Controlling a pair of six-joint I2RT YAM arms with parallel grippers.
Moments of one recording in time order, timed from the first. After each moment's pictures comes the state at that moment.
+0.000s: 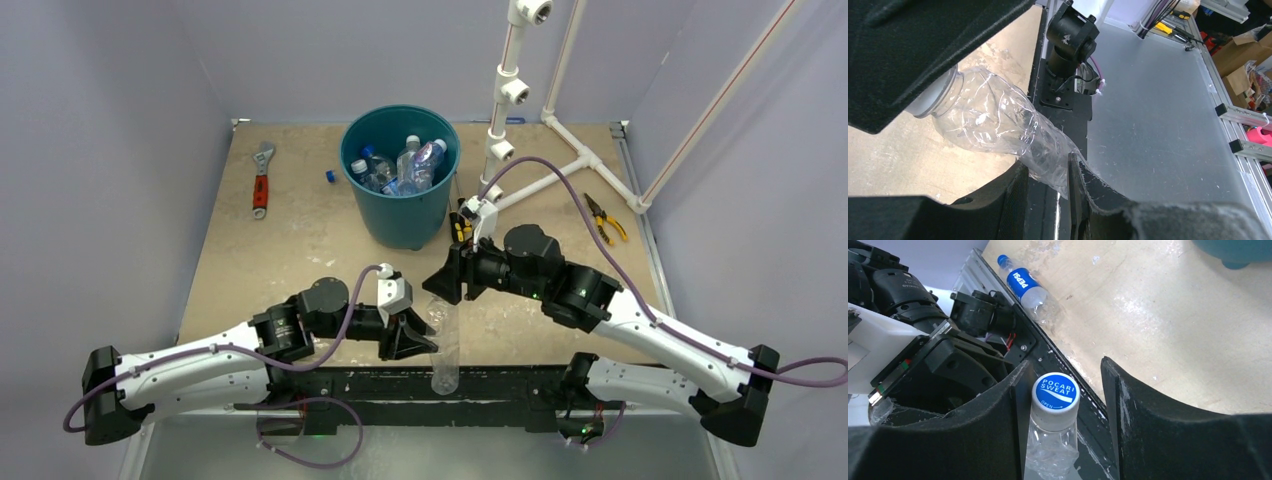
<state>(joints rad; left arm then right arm) -1.14 0.77 0.55 0.06 0.40 -0.25 0.98 0.96 0.94 -0.34 -0.08 0.52</state>
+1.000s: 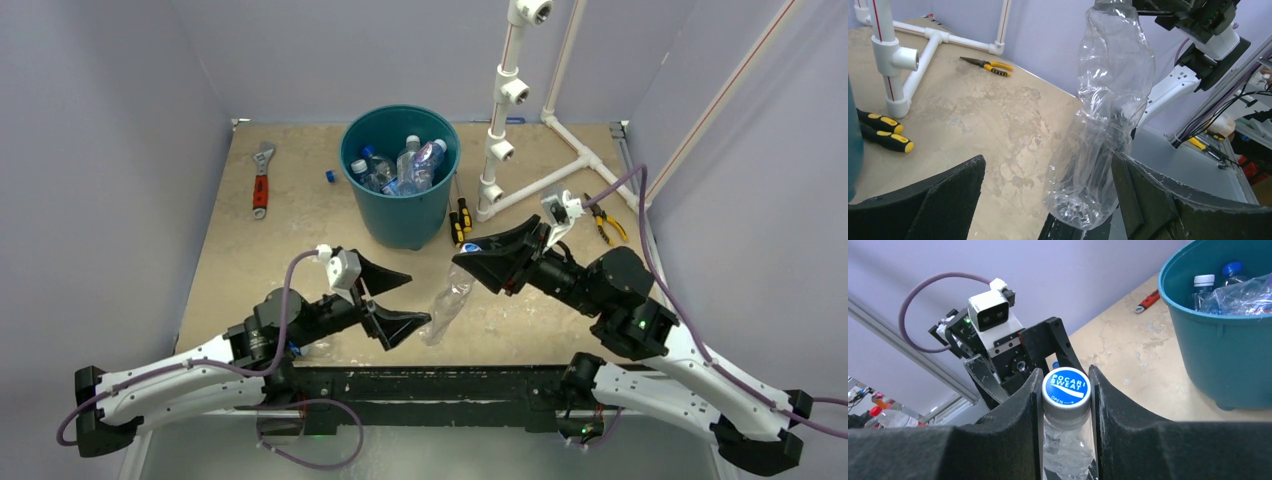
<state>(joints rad) -1.15 0.57 0.50 0.18 0.00 -0.37 0.97 0.69 0.90 -0.06 -0.09 0.45</state>
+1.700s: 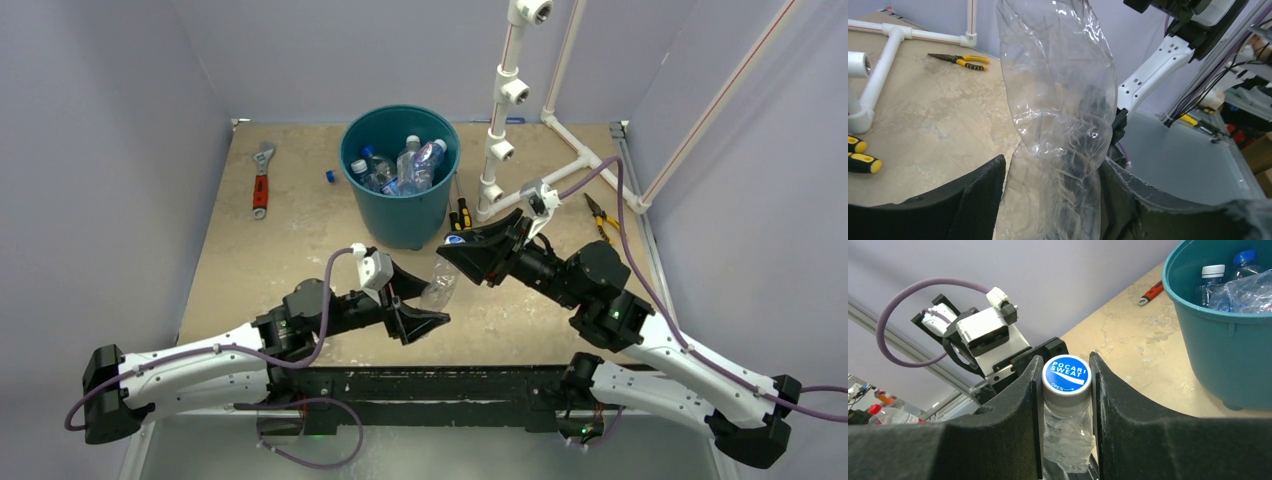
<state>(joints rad) -1.15 0.76 0.51 0.37 0.13 -0.33 0.97 0.75 0.85 0.14 -0.08 0.47</state>
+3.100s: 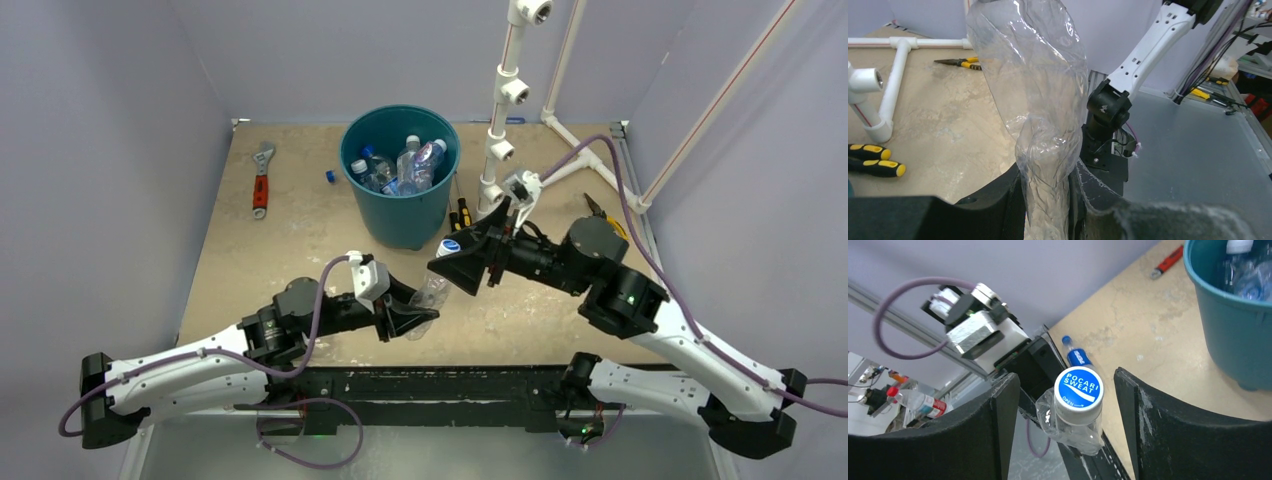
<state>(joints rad) -1.15 0.71 0.57 0.21 0.16 -0.19 0.97 0.87 1.10 -0.22 -0.18 0.49</state>
